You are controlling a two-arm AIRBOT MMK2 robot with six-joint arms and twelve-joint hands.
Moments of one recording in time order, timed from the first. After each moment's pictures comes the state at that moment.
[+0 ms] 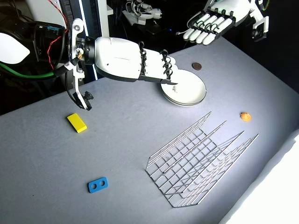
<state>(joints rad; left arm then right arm) 0.49 -0.68 1.30 1.46 -1.37 0.09 -0.46 -0.77 0.69 -0.32 0.51 -0.73</state>
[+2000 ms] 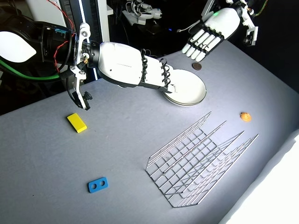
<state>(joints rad) 0.79 -0.67 1.34 1.52 -1.32 0.18 -0.47 -0.79 0.68 -0.32 0.43 -0.74</state>
